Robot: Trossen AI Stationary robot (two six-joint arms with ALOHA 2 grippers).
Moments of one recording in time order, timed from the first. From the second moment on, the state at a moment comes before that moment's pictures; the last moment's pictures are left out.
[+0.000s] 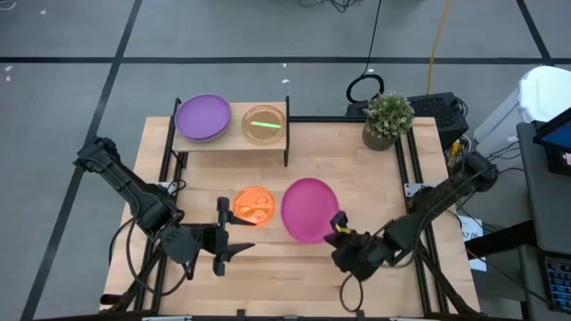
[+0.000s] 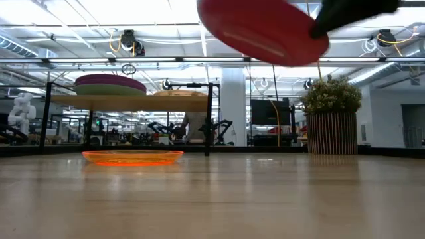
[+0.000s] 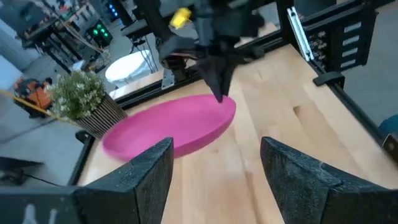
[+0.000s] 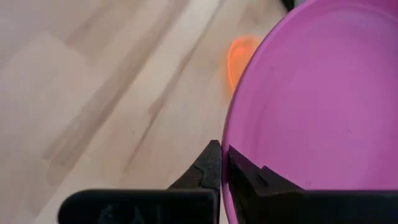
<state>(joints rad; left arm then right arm) -0.70 1.31 1.17 -0.35 -0.70 0.07 0.64 1.48 1.05 -0.53 0.63 -0.25</state>
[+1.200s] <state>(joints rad) -0.34 1.31 1.17 -0.55 -0.22 0.63 0.24 1.40 1.05 -0.34 -0.06 -0.60</state>
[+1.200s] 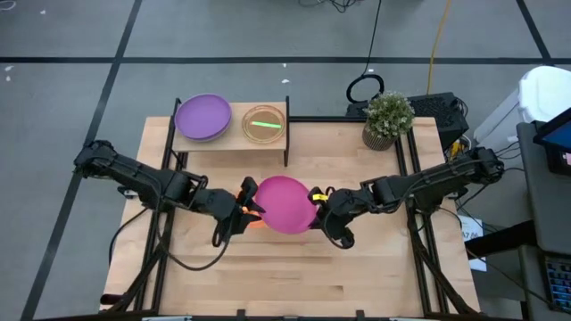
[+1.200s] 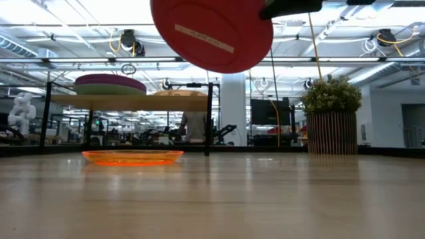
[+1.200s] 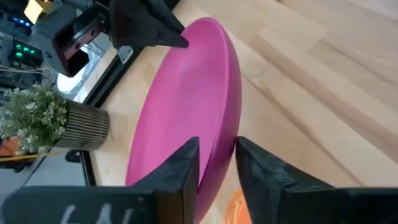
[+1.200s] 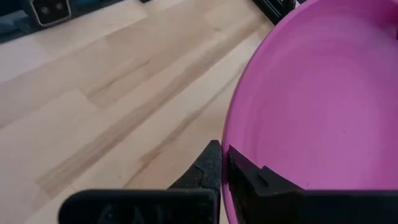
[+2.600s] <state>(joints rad) -0.26 1.42 1.17 -0.49 -0.04 0.67 0.21 1.40 1.05 -0.13 0.01 -0.49</state>
